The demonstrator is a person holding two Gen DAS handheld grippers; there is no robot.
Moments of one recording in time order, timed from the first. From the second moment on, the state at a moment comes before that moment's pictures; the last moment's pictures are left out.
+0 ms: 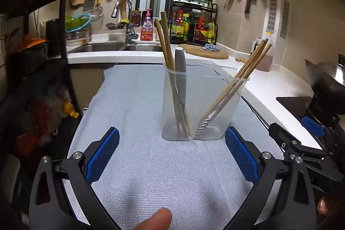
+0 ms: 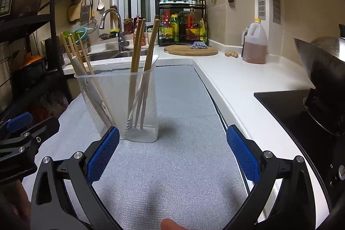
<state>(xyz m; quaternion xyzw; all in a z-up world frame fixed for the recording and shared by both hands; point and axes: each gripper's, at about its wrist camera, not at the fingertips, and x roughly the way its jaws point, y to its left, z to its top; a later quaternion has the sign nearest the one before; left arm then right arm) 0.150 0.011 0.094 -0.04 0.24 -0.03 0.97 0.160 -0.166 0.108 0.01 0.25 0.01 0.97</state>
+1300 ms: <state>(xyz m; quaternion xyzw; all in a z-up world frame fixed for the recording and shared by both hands) 0.148 0.009 0.097 -0.03 0.23 -0.03 0.97 0.159 -0.162 0.109 0.01 0.24 0.01 0.97</state>
